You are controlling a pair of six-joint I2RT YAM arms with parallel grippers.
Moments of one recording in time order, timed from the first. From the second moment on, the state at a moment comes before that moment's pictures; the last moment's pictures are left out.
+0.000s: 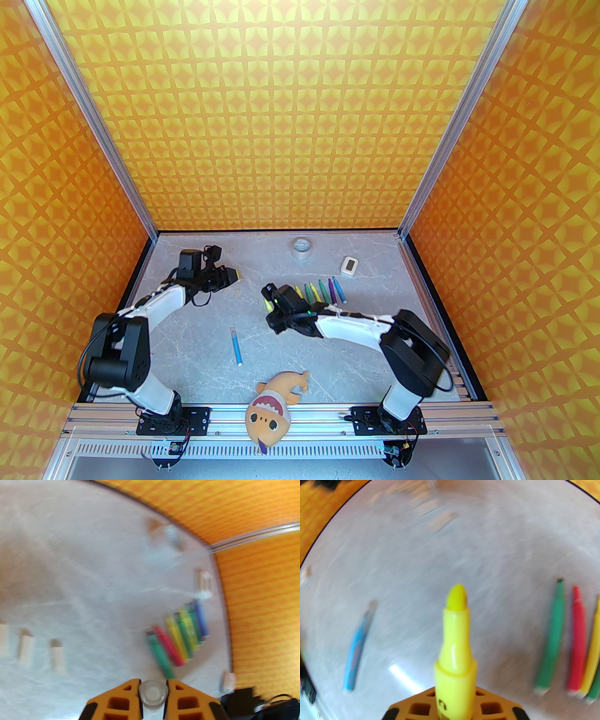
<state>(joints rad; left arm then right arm) -0.14 1.69 1.09 -0.21 0.60 -0.45 0.81 1.77 1.07 -0.20 0.00 0.23</state>
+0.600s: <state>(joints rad) -0.28 2.00 1.42 -0.69 0.35 -0.24 0.77 1.96 1.21 -0.25 0.16 0.26</state>
